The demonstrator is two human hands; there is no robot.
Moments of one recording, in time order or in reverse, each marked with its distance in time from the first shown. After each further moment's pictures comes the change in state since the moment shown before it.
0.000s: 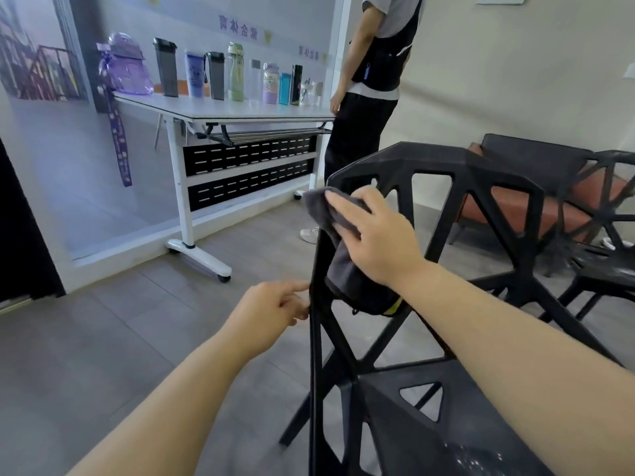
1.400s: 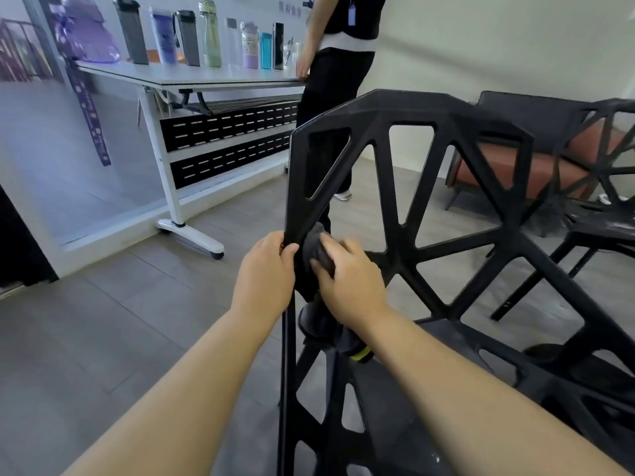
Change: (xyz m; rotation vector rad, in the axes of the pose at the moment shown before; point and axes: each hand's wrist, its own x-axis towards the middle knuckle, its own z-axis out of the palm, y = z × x) left_hand 0.020 0.010 0.047 0.219 0.407 0.059; right_hand -0.093 -0.033 0.037 0.204 -0.197 0.533
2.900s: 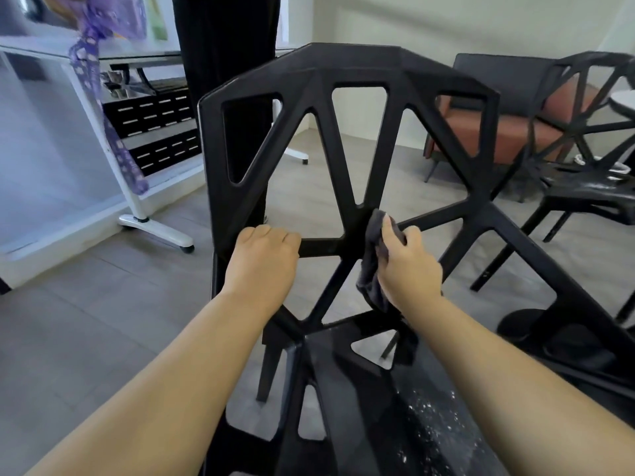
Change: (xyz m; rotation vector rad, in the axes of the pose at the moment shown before) left_hand 0.013 0.036 0.059 0.804 -0.204 0.483; right_hand -0.014 0.156 -0.026 -0.407 0.210 0.201
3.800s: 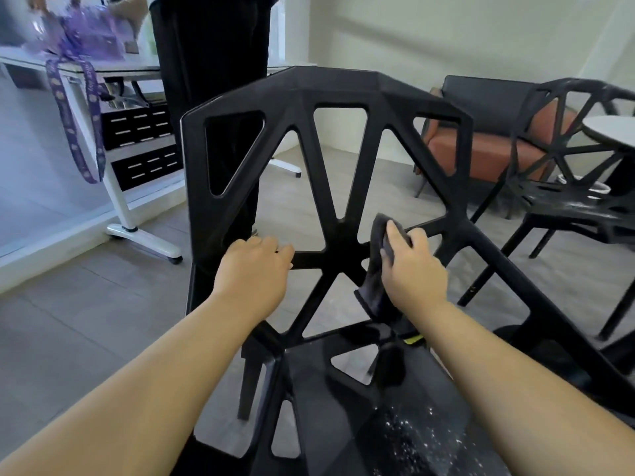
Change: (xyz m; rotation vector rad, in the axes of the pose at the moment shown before) left_hand 0.011 0.011 0.001 0.153 0.018 0.074; right_hand 0.016 0.023 -0.032 -0.053 -0.079 0.061
